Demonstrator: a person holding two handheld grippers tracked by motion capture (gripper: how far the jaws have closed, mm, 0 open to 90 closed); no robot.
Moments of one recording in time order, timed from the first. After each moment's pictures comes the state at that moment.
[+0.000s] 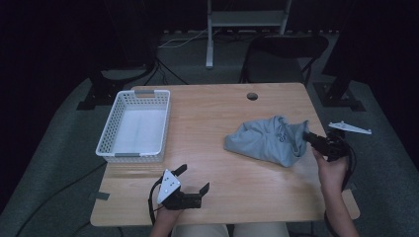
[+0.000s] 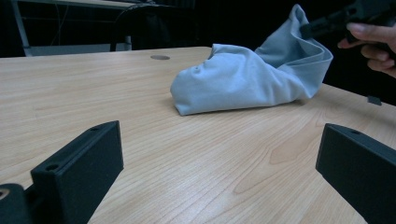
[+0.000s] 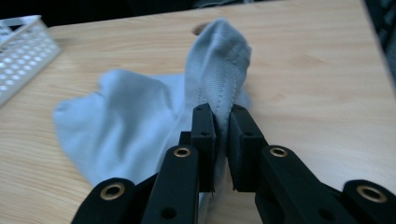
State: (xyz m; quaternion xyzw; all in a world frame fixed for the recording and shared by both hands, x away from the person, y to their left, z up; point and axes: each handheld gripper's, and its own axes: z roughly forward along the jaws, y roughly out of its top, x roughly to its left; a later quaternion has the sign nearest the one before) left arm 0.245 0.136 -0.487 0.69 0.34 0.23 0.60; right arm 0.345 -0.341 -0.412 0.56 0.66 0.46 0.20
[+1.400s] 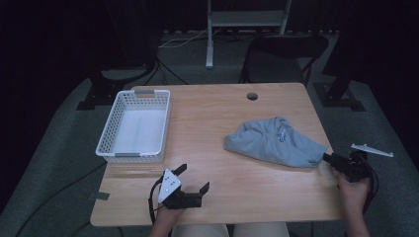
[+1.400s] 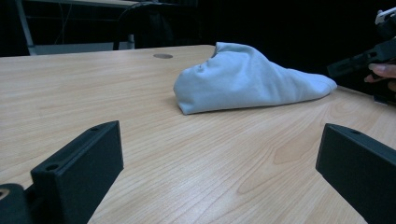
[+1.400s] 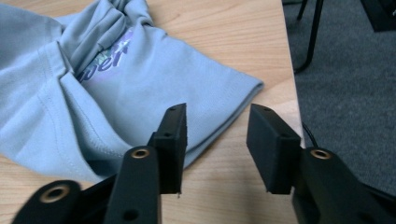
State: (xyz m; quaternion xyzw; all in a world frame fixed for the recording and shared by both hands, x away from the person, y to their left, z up) left arm 0.246 0.135 -0.487 0.69 0.34 0.24 0.59; right arm 0.313 -0.414 -0.473 0.63 0.64 0.40 0.20
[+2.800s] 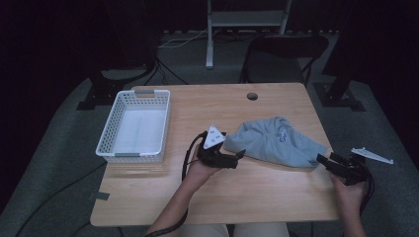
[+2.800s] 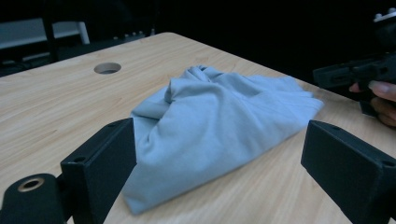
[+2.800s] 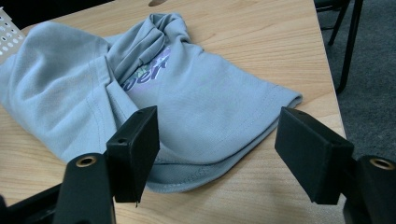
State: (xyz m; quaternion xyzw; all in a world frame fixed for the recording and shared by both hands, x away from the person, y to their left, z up) left arm 0.347 0.032 -0.413 0.78 0.29 0.17 0.54; right arm 0.305 -0.410 -0.482 0.59 0.63 0.47 0.19
